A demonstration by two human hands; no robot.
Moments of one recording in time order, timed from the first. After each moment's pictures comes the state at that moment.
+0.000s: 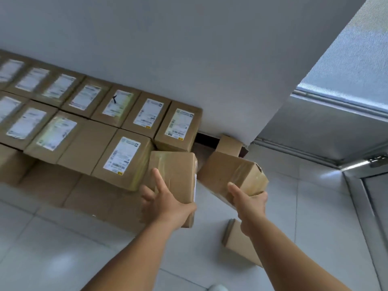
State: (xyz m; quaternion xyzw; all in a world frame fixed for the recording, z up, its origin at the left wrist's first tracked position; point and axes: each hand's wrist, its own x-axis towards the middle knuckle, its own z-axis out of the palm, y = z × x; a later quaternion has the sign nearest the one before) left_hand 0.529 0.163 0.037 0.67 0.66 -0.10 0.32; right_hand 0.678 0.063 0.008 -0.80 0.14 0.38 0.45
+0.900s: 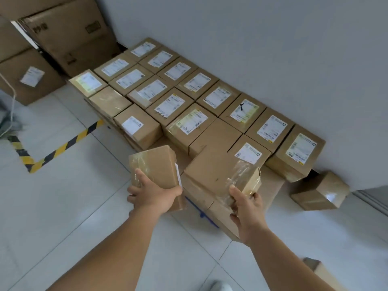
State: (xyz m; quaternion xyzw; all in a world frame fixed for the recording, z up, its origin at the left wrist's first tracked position) left_hand 0.181 0.310 0.052 0.44 0.83 -0.01 0.34; right_hand 0.375 0.228 0.042 -0.68 0.00 0.55 0.49
